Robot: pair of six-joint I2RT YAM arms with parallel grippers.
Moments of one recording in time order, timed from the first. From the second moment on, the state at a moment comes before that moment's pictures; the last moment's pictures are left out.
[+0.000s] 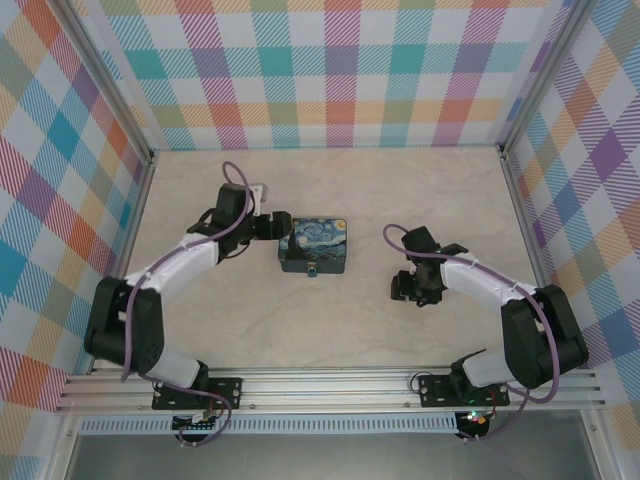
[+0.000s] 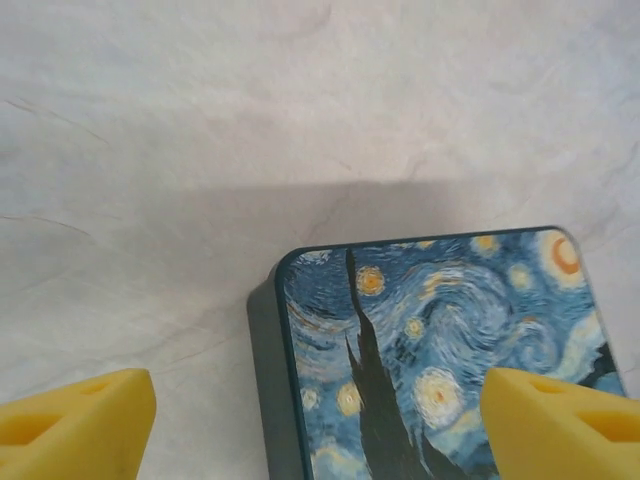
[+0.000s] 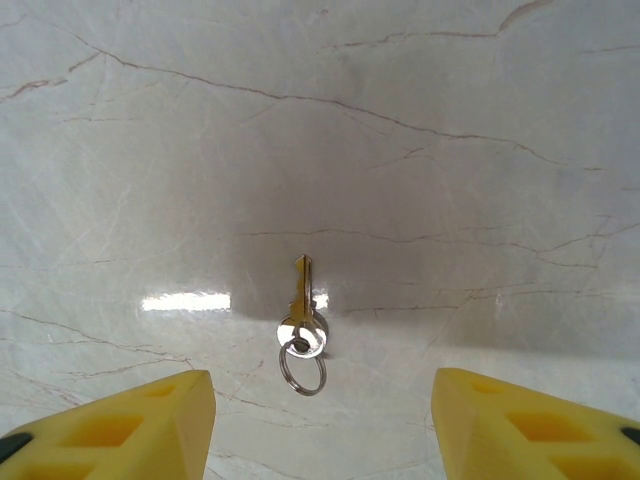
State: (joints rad) left arm -0.33 1.45 0.96 -0.21 0.16 -0.32; right arm 0.41 1.40 0.75 -0.74 -0.05 0.47
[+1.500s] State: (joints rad) left arm -0.33 1.02 0.75 -0.30 0.01 -0.37; right arm 0.46 1.52 0.80 -0.73 0.00 0.49
